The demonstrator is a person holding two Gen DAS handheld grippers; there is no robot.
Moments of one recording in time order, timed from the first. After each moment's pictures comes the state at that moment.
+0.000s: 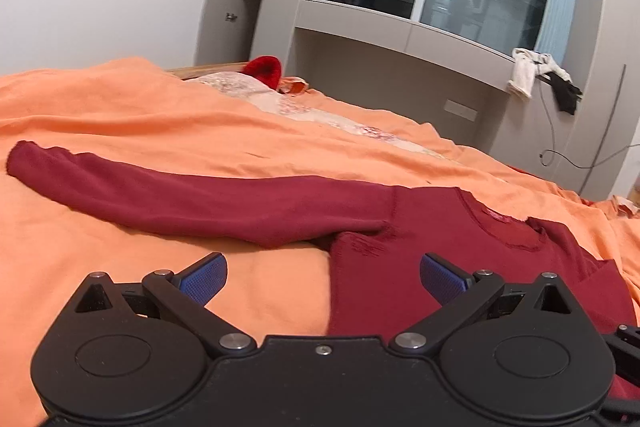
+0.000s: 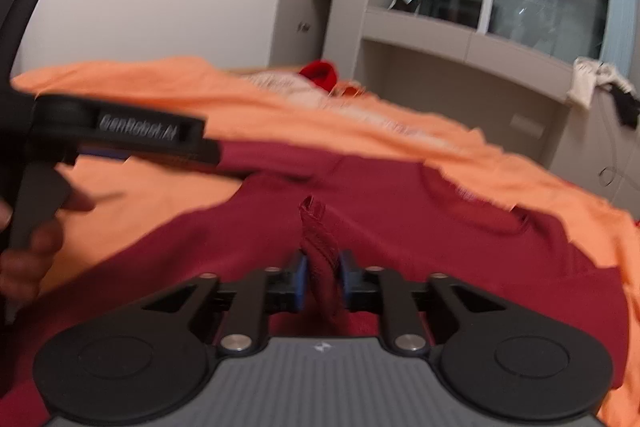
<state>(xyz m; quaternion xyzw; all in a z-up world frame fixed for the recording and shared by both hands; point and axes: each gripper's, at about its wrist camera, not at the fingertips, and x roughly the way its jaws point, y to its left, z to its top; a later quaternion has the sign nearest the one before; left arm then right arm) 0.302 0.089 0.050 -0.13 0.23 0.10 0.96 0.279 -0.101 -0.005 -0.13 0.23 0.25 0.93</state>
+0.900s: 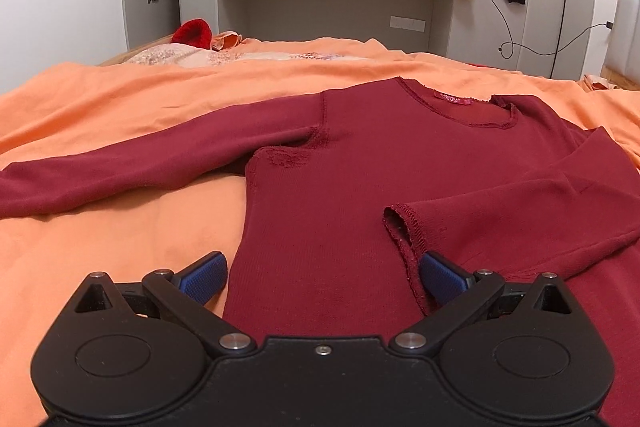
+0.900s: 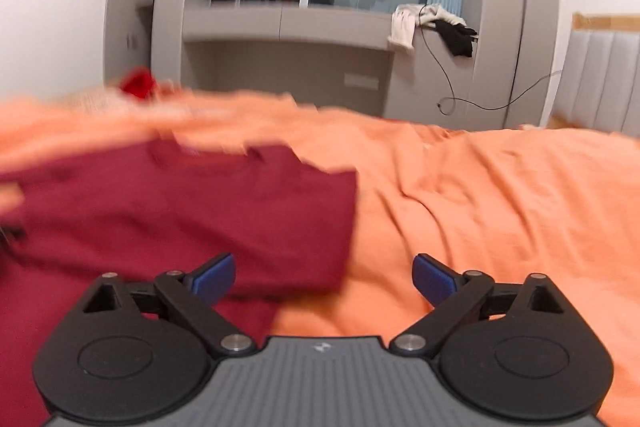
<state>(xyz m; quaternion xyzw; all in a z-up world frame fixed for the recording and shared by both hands) 0.333 0.033 0.003 -0.01 0.32 0.03 0.95 0.268 -0.340 0.003 -0.07 0.25 0.02 0.97</state>
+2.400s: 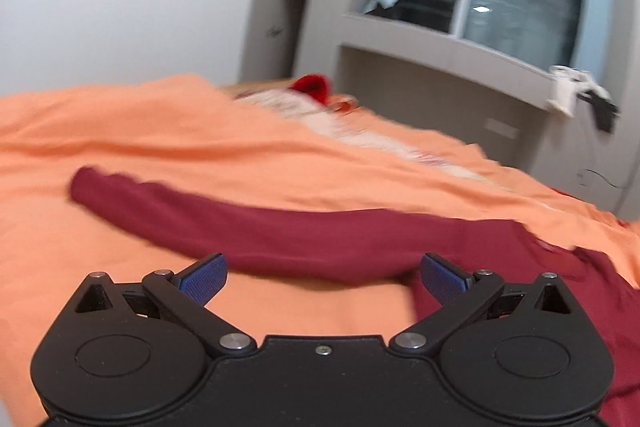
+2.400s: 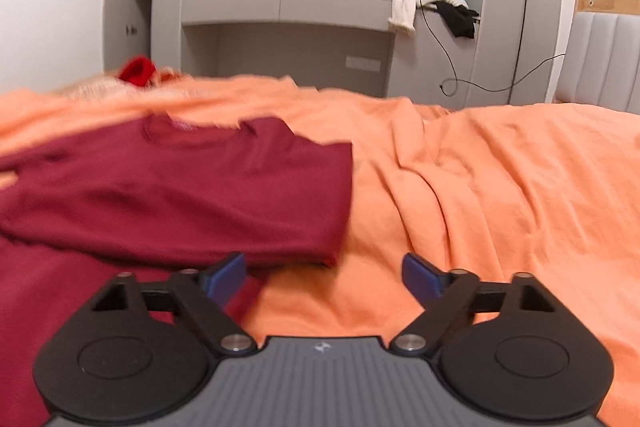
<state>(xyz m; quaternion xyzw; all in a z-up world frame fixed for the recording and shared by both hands) 0.286 0.152 0.069 -0.14 0.22 0.17 0.95 0.273 -0.346 -0.006 -0.03 0.25 0.04 0.97</state>
